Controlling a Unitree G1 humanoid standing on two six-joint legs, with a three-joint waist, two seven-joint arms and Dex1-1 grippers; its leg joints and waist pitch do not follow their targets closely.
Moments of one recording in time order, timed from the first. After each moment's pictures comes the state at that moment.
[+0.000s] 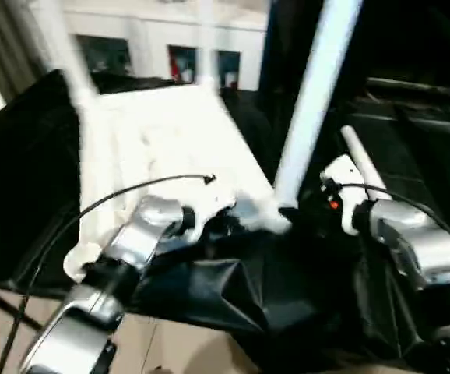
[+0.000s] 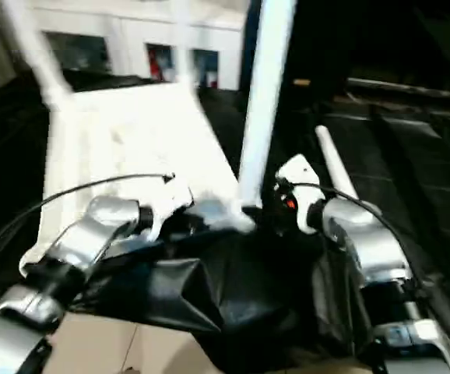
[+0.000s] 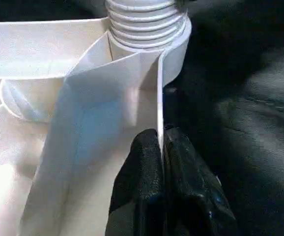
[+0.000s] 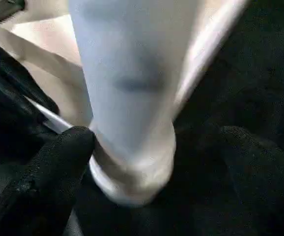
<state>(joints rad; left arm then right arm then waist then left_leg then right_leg) -0.62 0.25 -0.33 0.53 0.07 0.20 -1.03 -0.47 -0.47 0.11 0.25 0.16 0.45 0.85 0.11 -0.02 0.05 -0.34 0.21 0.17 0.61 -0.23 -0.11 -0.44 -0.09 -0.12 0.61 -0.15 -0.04</state>
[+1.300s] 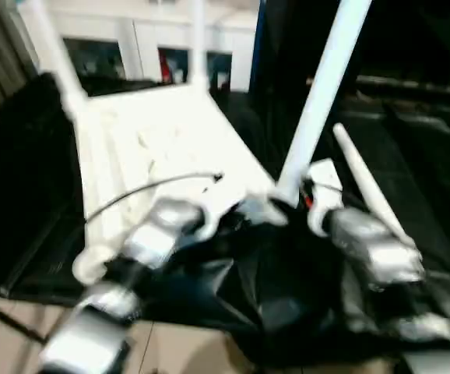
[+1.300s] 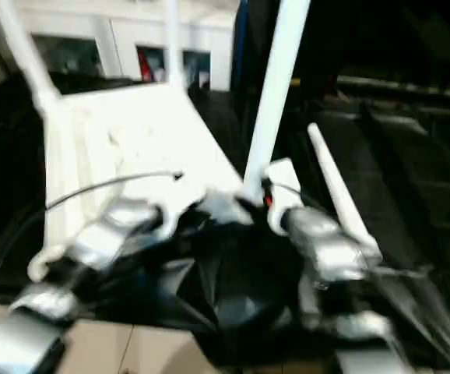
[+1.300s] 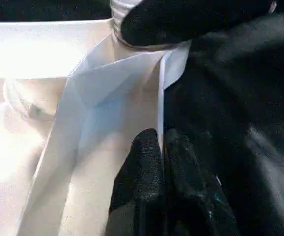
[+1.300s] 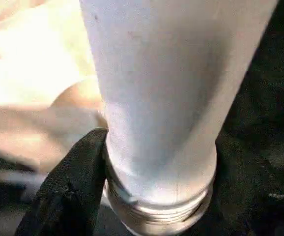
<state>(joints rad) -0.71 0.10 -0.28 0.69 0.11 0.29 -0.73 -0.53 -0.15 -0.01 0.55 0.15 0.31 0.36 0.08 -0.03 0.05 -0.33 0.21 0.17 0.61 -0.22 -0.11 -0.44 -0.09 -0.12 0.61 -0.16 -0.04</state>
